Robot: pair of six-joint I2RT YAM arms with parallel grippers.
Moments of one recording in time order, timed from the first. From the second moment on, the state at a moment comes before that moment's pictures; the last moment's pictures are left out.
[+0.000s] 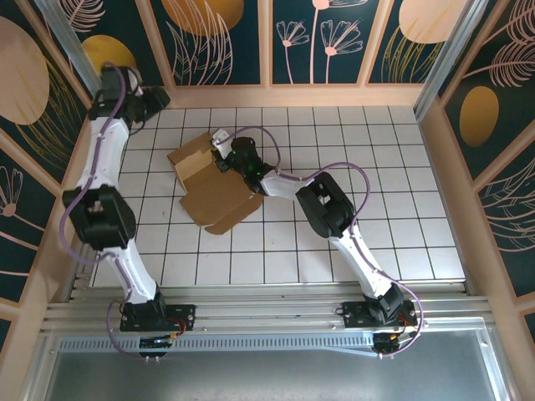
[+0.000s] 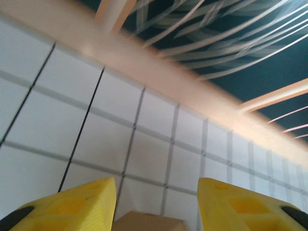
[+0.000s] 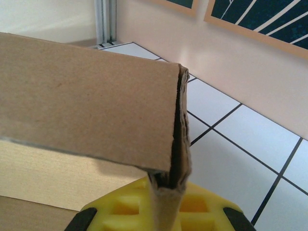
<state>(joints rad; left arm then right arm) 0.10 1.97 1.91 -0.66 0.31 -0.53 0.77 2.50 1.85 0.41 -0.04 -0.18</state>
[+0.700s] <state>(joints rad) 0.05 2.05 1.46 -0.40 0.55 -0.56 0.76 2.47 1.82 0.41 -0.07 -0.18</state>
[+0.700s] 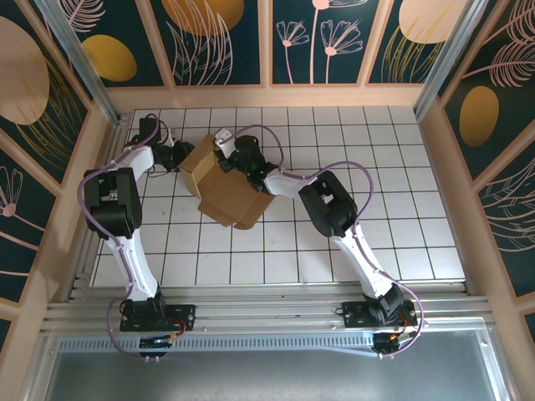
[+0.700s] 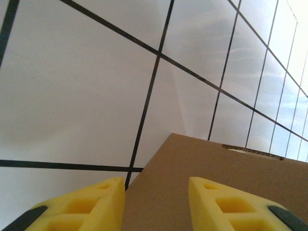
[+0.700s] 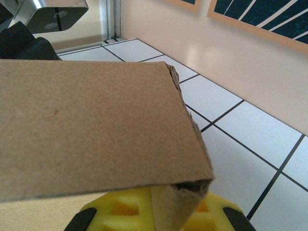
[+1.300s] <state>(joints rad) -0.02 2.01 1.43 -0.41 0.48 -0.58 0.79 2.39 1.66 0.40 0.08 -0.19</state>
